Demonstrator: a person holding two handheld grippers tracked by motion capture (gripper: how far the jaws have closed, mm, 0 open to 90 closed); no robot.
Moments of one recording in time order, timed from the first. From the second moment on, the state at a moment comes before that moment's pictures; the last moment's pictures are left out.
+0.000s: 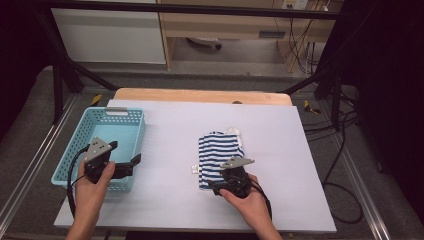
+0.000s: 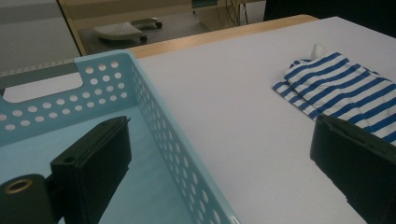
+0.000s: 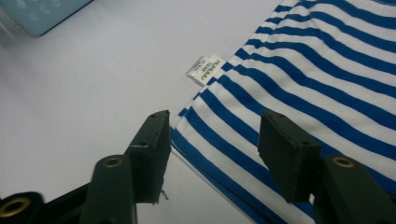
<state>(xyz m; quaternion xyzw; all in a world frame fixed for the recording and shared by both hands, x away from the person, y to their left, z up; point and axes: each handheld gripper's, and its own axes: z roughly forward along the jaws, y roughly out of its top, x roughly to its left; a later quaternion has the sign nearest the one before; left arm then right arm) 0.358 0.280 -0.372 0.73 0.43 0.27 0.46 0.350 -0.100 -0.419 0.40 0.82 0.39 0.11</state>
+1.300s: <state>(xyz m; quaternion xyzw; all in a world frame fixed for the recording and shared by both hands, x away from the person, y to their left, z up) 0.355 0.273 -0.368 0.73 0.42 0.28 0.46 0.330 -0.047 -0.445 0.32 0.86 0.35 0.15</state>
